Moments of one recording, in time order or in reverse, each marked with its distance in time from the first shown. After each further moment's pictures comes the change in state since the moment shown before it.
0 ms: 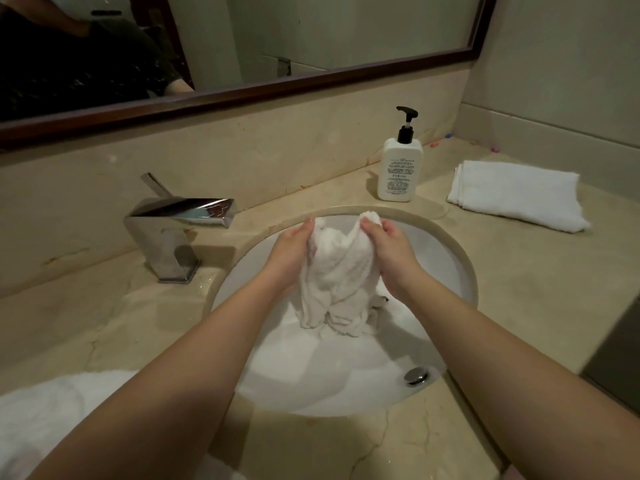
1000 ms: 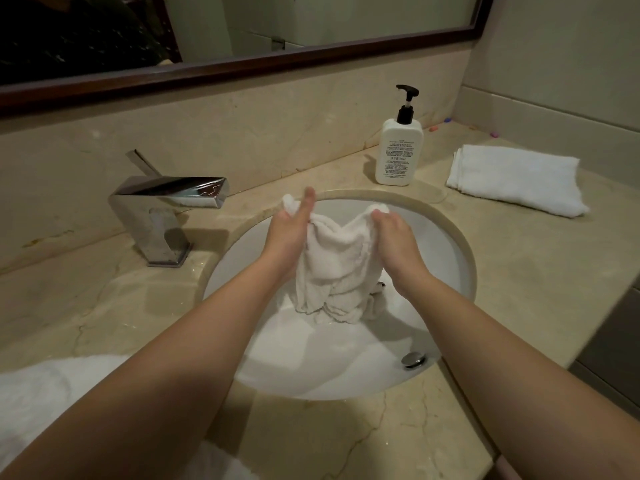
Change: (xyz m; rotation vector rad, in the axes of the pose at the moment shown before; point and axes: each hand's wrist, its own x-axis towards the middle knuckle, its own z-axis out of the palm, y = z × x) left_hand 0.005 -0.004 0.005 -0.006 0.124 0.044; right_hand -0.017 0.006 -0.011 -0.207 0.070 -0.080
